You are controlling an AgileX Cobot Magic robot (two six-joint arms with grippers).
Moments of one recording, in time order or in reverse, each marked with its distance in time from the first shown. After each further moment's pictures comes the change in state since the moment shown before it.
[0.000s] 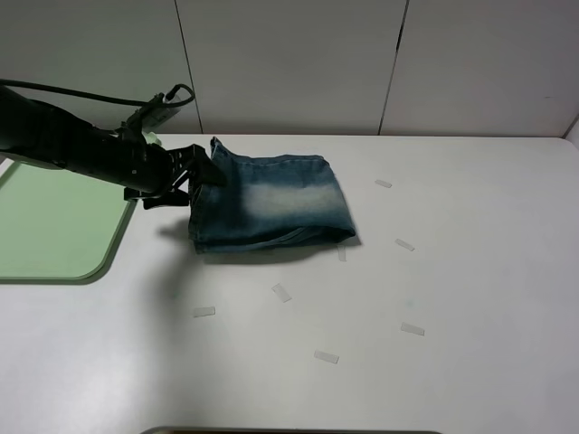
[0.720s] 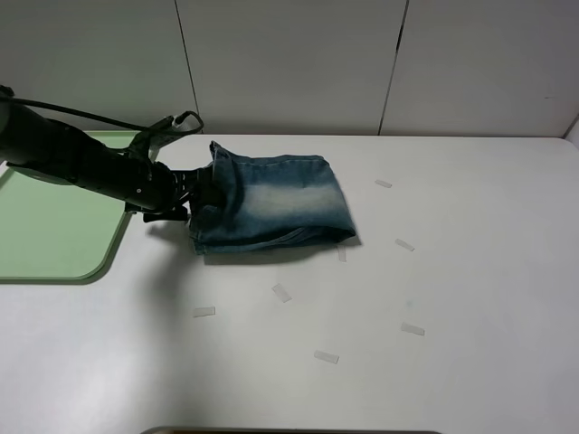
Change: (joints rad) left arm -0.012 0.075 -0.003 -0.020 -0.031 0.098; right arm 0.000 0.000 0.000 0.000 0.000 0.000
